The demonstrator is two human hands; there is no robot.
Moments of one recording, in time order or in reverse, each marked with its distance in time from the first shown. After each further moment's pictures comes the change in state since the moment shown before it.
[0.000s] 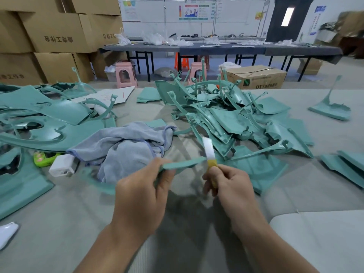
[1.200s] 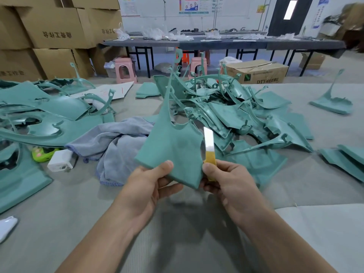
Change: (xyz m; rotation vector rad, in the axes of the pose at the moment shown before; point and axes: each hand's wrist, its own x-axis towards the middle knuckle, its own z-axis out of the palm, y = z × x) left_hand 0.003 -0.012 0.028 -1.366 -0.297 -1.088; right_hand -0.002 -0.005 -0.005 0.469 -0.229 0.135
